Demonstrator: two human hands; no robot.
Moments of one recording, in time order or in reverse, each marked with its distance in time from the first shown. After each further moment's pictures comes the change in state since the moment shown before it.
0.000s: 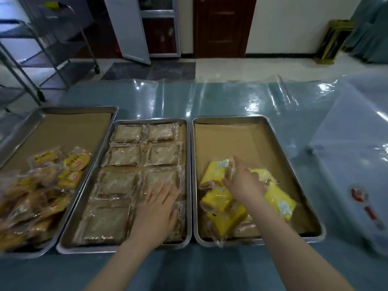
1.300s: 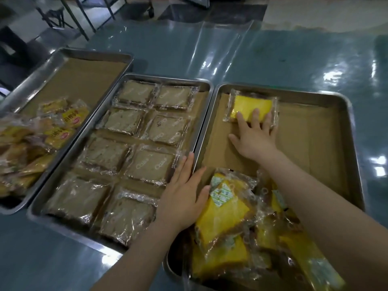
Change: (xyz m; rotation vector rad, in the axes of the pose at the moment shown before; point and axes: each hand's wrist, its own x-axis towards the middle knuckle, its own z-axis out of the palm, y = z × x) left_hand 0.102 0.054 0.094 -0.162 -0.046 -0.422; right_hand 0.209 -0.009 0.045 -0.263 -0.142 -0.459
